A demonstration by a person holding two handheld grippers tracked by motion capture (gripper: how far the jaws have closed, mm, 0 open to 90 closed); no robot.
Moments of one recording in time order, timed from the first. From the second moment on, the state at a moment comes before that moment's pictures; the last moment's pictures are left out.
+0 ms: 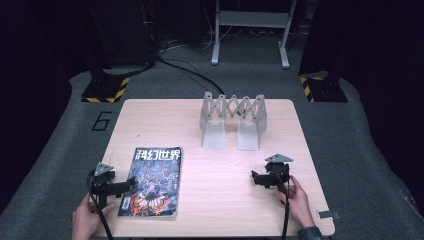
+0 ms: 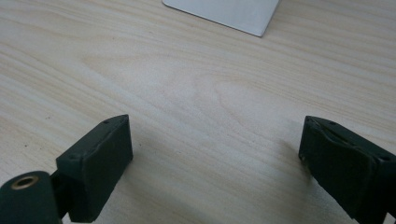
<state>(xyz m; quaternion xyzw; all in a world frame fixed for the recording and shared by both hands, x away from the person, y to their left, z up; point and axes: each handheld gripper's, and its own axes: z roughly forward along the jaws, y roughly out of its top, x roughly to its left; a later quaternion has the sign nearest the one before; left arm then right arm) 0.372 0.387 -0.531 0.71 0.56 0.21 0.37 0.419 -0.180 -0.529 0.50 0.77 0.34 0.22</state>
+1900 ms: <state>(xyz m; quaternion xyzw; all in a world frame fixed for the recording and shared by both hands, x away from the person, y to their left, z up) 0.379 0.313 -0.523 0.75 0.55 0.17 0.33 0.416 -0.183 -0.528 0.48 0.78 0.34 0.21</state>
